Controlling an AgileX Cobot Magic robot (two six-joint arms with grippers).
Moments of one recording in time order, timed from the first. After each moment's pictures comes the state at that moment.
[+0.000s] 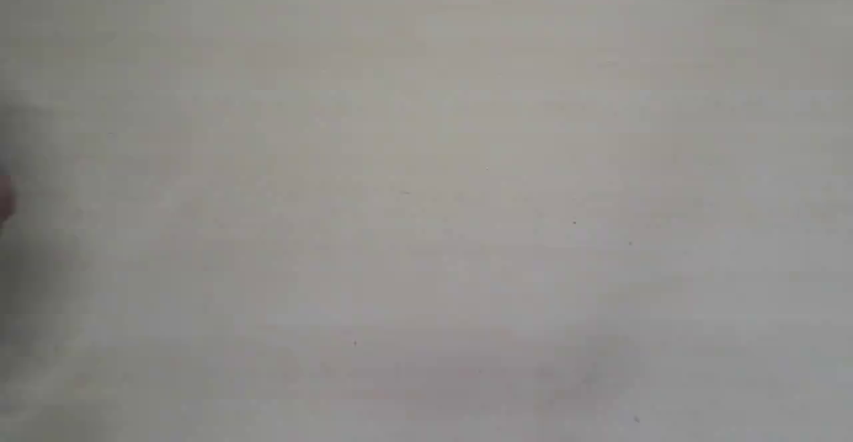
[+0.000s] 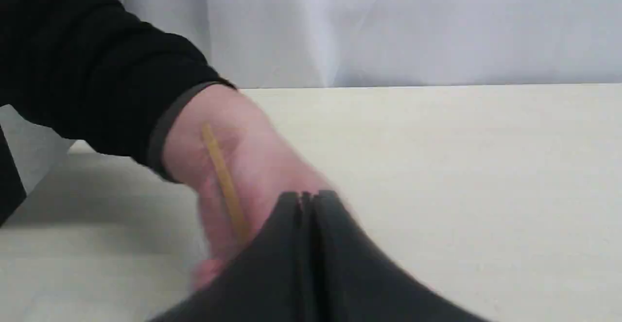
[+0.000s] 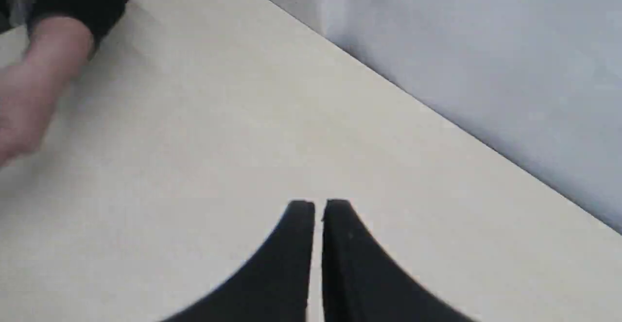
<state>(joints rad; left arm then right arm) 0.02 0.00 0.00 0.07 0.26 -0.07 0.91 1.36 -1.46 -0.42 0.81 0.35</state>
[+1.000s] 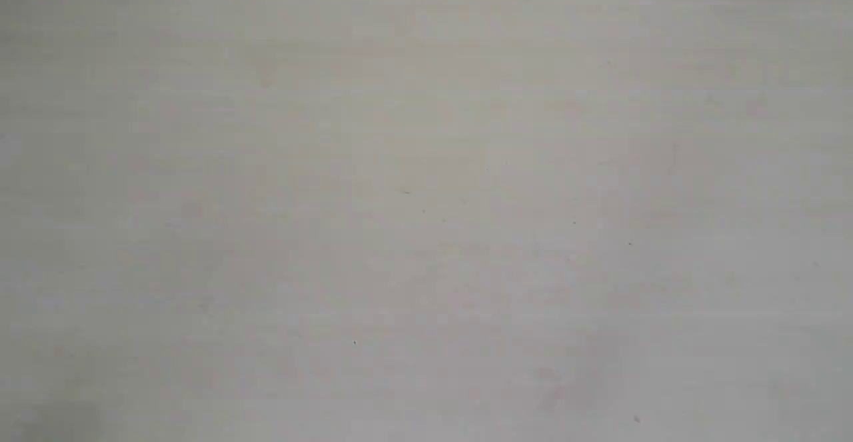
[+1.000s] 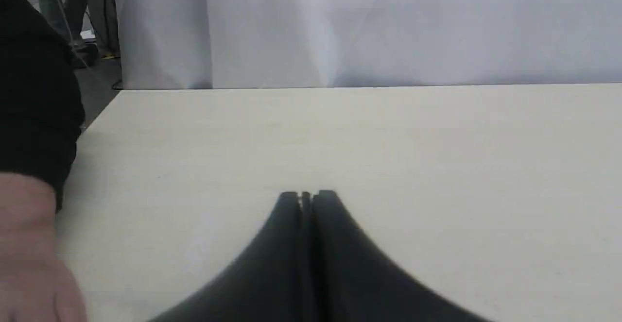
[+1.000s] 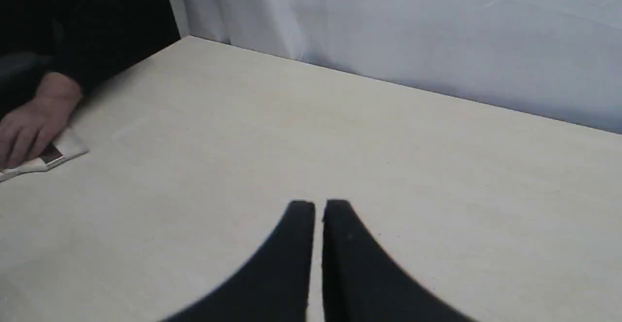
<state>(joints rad) 0.02 0.00 0.00 0.07 0.26 -0.07 0.91 0.27 -0.69 -0.43 0.85 0.54</state>
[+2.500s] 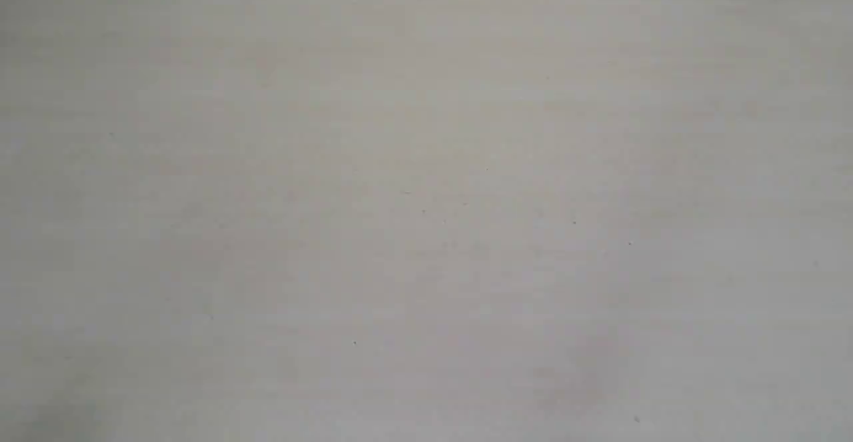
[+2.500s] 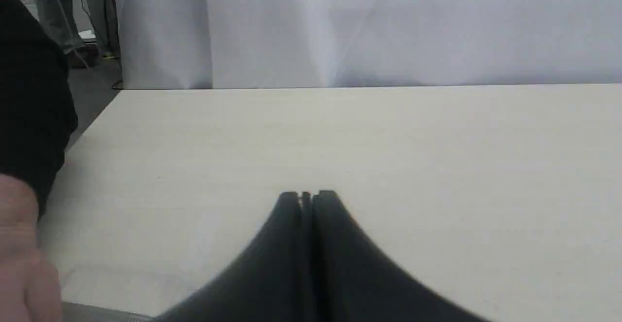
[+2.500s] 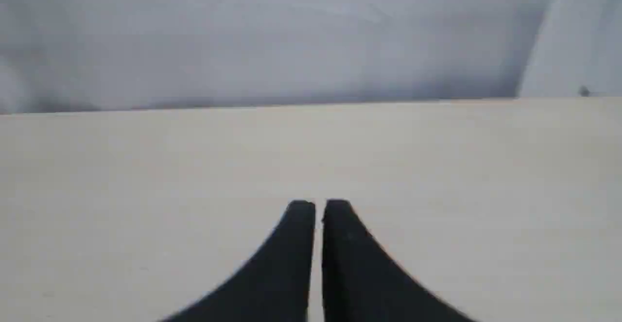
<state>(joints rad) 0.02 0.00 0.00 0.07 0.26 -0.07 0.15 0.23 -0.32 -0.38 0.44 0.48</state>
